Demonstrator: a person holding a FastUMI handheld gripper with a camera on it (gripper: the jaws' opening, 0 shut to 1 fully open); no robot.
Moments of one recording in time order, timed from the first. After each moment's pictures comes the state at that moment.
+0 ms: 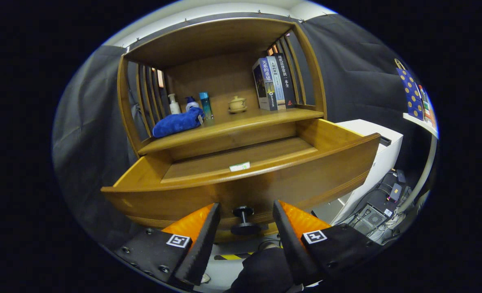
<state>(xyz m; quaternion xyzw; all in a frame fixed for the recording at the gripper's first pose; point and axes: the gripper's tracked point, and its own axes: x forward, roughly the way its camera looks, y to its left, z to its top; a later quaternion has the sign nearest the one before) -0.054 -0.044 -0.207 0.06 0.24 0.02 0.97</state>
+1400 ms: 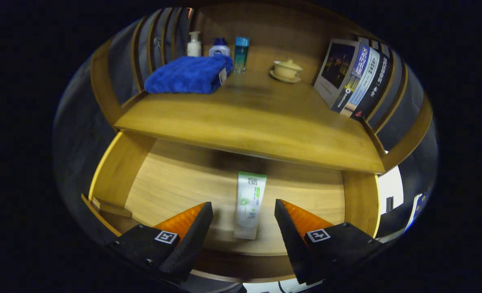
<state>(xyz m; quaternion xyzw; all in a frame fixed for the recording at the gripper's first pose) 0.082 -0.011 -0.240 -0.13 0.52 0.08 0.84</state>
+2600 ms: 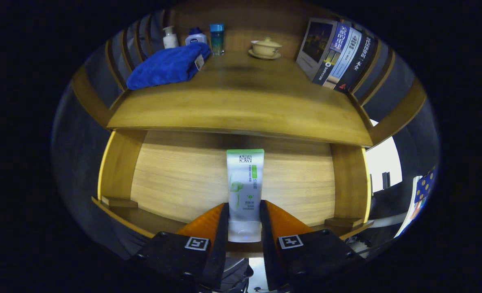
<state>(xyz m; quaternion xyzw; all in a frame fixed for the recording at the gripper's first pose) 0.079 -0.039 -0.144 -0.11 0.56 0.05 0.82</state>
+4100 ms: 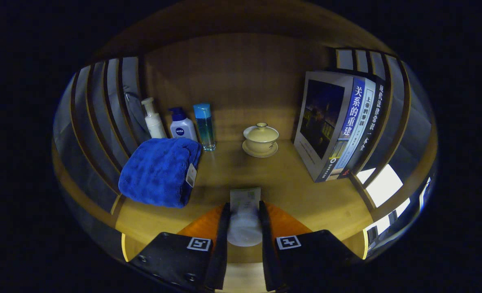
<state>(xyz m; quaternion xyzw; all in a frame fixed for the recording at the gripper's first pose) 0.288 0.014 -0.095 -0.04 0.35 0.04 0.94</state>
